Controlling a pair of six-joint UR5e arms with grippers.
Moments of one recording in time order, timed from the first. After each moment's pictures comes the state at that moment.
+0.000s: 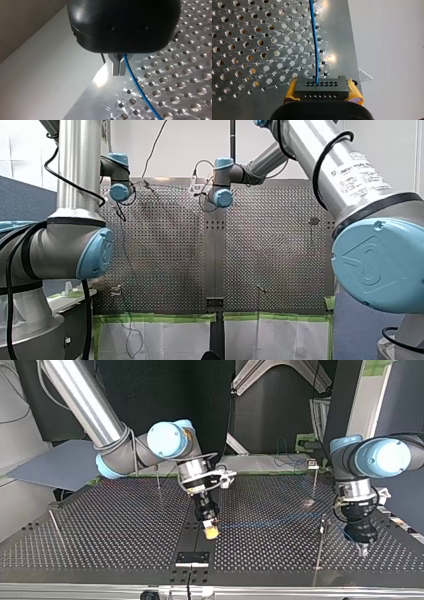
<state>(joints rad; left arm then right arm) 0.17 -1.66 -1.71 -2.58 -1.60 -2.21 2.33 -0.97 1.10 -0.44 1.58 1.67</state>
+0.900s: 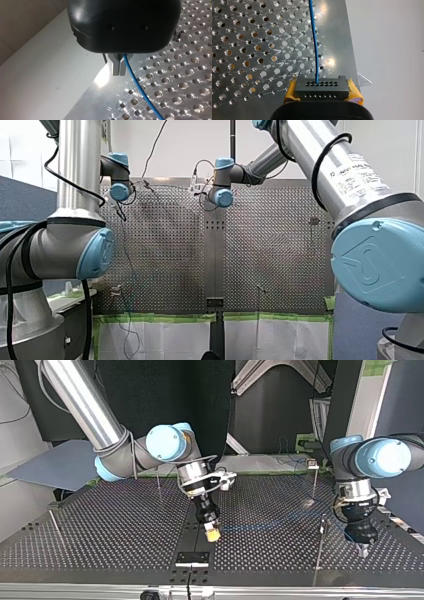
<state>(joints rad) 0.17 -1.66 -1.71 -2.58 -1.60 -2.21 2.33 -0.96 1.08 -0.44 1.55 1.68</state>
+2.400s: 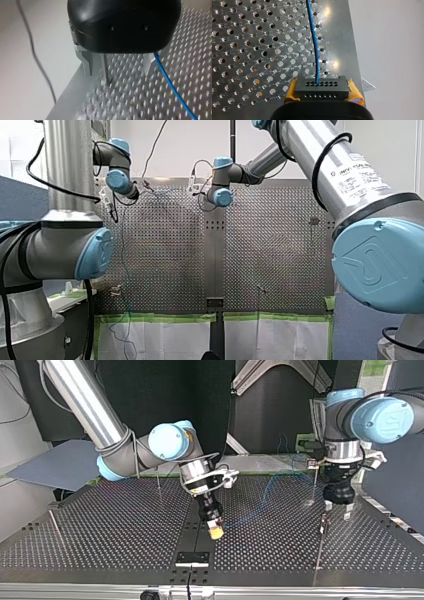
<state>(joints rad) 0.10 -1.46 -1.86 -2.91 -1.58 -1.97 2.34 -0.96 1.08 -0.42 1.54 1.68</state>
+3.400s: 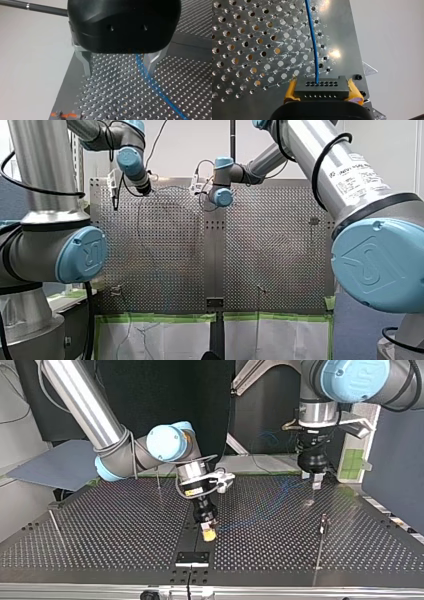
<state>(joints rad) -0.16 -1.36 -1.86 -3.17 -1.82 -1.71 2.33 -0.96 1.08 -0.41 1.60 1.73</state>
